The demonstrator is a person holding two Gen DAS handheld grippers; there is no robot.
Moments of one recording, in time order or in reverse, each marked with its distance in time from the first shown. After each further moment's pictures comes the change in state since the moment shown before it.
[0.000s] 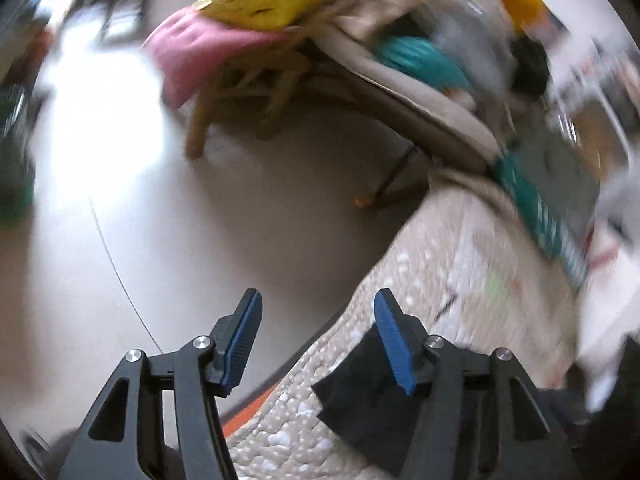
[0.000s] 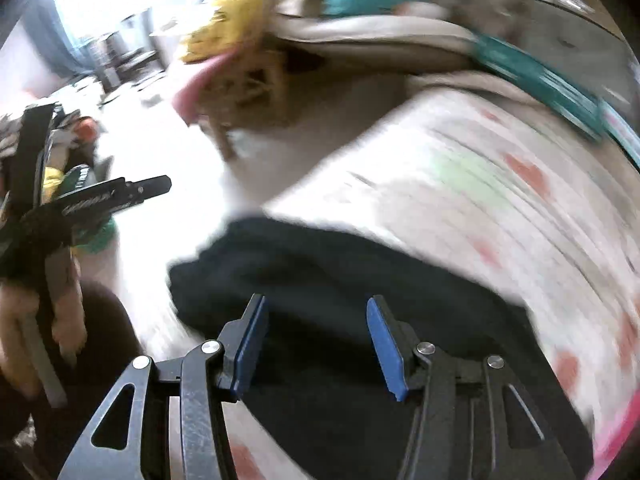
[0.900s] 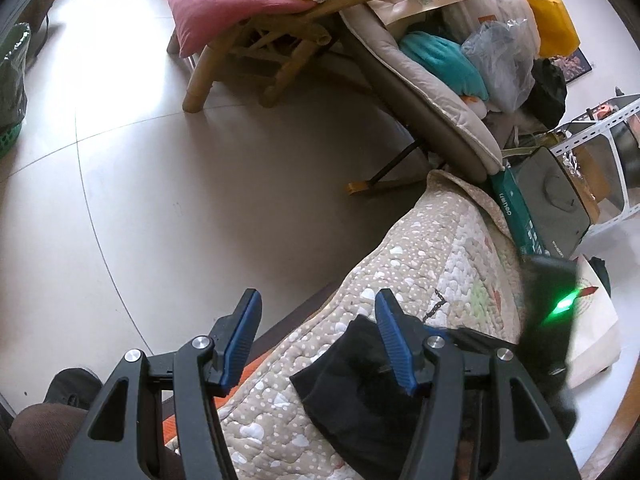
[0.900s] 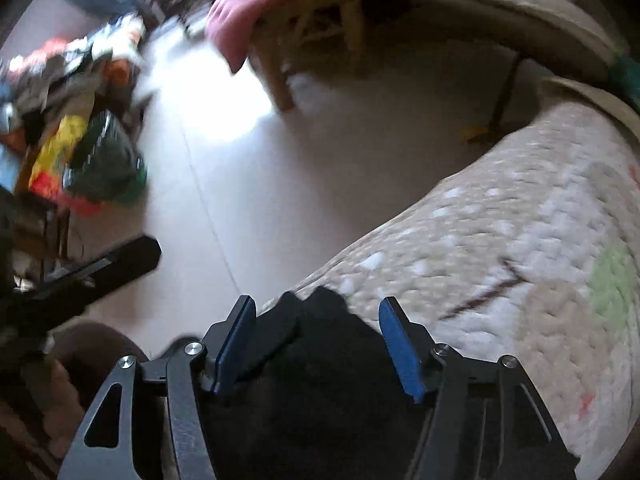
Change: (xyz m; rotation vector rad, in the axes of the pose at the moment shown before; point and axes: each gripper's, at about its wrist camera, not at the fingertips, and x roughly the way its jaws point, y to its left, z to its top) left arm 0.020 0.011 0.000 -0.097 0.079 -0.072; right arm 0.130 0.042 0.074 -0.161 0.273 0.167
